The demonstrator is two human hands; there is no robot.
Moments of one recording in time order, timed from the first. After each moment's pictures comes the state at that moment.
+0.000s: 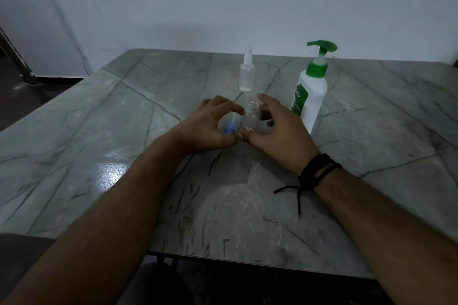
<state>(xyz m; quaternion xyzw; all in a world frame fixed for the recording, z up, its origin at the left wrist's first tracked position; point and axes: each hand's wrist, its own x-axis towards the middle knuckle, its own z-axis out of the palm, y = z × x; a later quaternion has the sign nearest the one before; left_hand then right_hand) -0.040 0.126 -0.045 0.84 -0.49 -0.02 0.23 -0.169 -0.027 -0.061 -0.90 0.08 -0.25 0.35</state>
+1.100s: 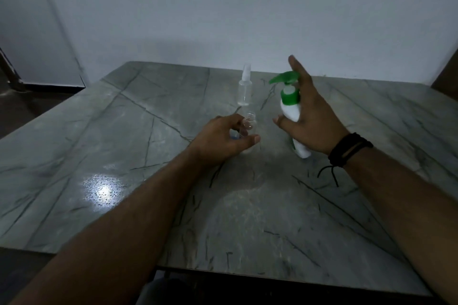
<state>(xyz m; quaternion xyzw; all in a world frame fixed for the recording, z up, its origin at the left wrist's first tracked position) -0.050 0.104 -0.056 0.81 -0.44 -0.02 0.40 -0.167 -0.088 -0.017 -0.91 -0.02 -0.30 0.29</state>
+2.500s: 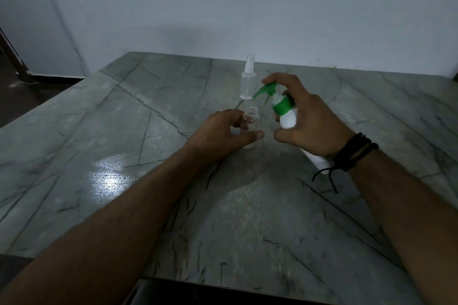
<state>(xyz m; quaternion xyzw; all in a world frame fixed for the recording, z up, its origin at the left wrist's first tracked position) -0.054 0.093 -0.052 0.84 -0.40 -0.02 0.36 -0.169 -0.078 -0.015 -0.91 -0.08 -0.23 0.33</state>
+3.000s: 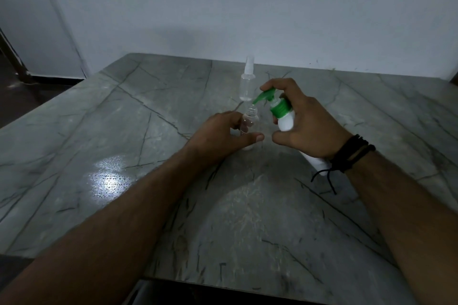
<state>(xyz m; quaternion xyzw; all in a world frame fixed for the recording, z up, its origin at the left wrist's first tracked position) -0.057 0.093 -0.051 0.85 -0.39 -0.03 0.35 -0.167 -0.076 -0.016 -0.92 -0.06 -0.22 0.32</state>
